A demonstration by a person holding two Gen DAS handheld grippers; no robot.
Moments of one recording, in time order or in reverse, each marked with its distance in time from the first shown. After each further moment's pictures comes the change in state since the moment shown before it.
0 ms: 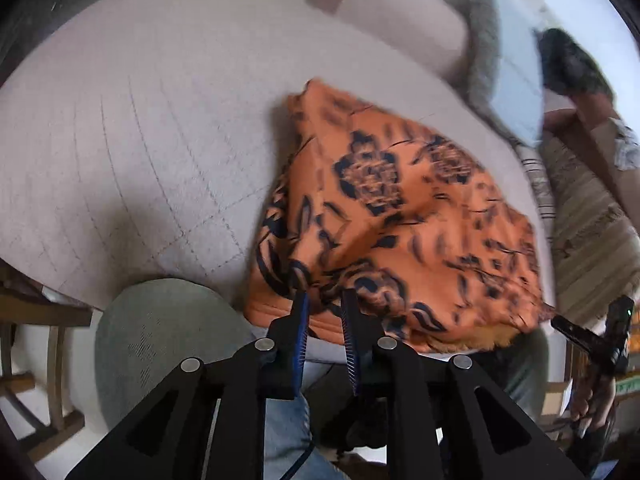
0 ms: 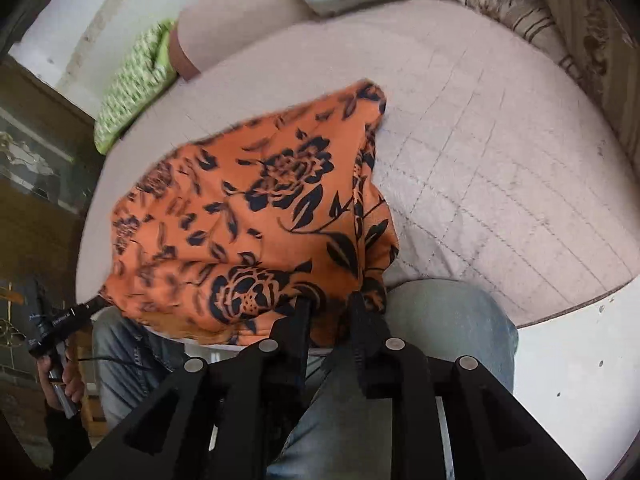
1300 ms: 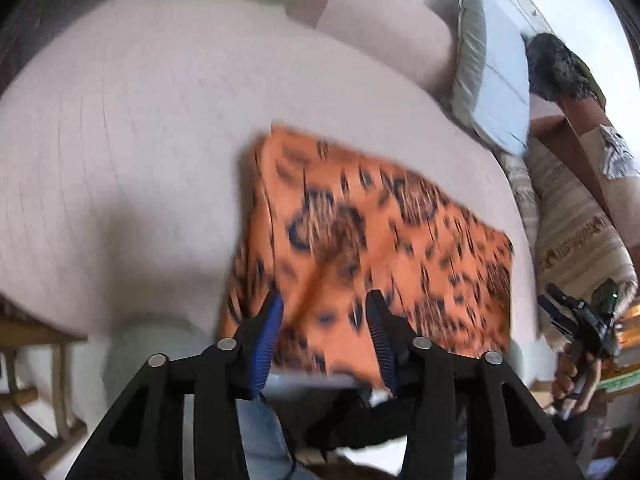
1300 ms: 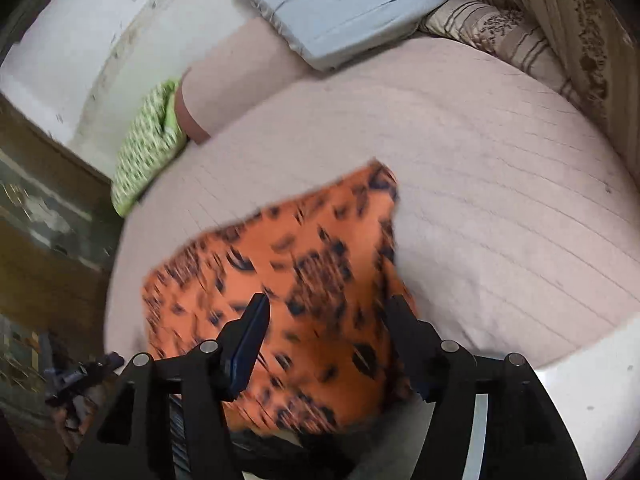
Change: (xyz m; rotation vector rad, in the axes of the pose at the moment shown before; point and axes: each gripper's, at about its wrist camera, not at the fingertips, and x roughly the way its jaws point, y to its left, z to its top) left arm -0.014 -0.020 0.062 -0.002 0.005 0.000; right arm 0.004 -0.004 0.065 0.122 -0.118 0.119
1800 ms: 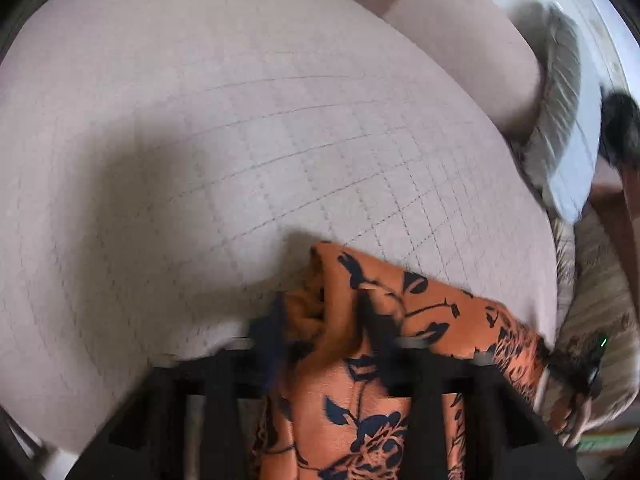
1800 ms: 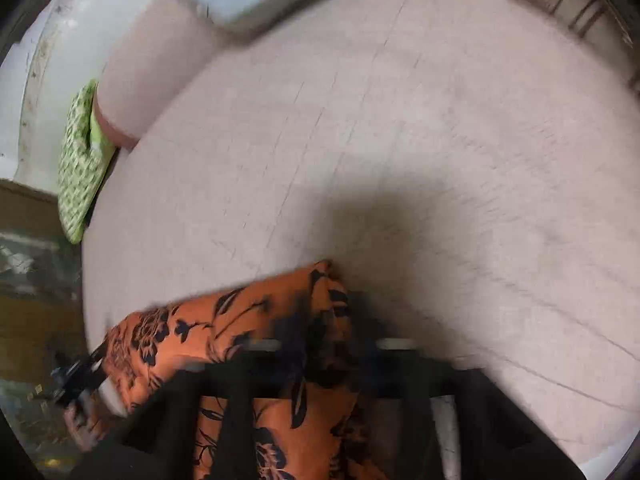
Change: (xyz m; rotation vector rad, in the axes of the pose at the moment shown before) left arm 0.130 0.046 0.117 -0.174 0.090 0.011; right arm 0.119 -0.038 0.096 0.100 0.208 -0.144
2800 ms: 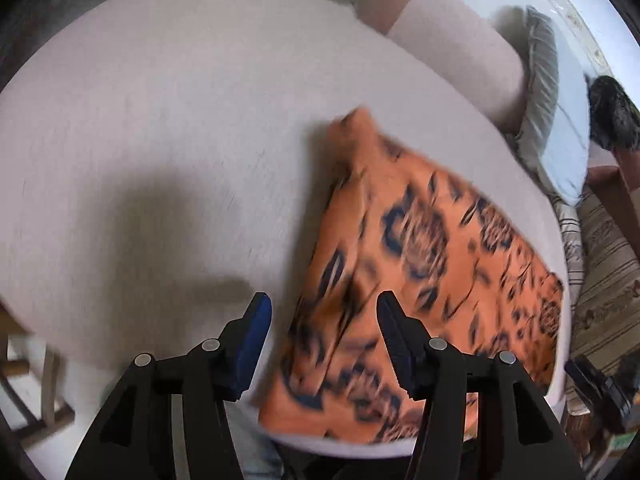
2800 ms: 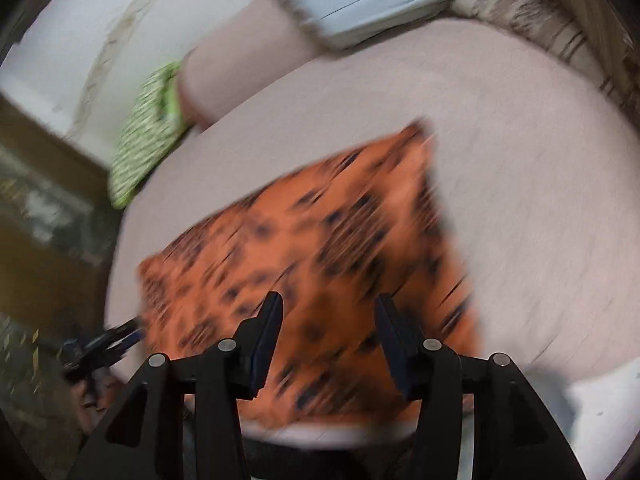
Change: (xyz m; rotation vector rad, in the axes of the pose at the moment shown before) left arm -0.056 0.013 -0.136 -0.014 -0.127 0.091; right arm -0.076 0.061 -0.162 -0.163 -0.141 0.143
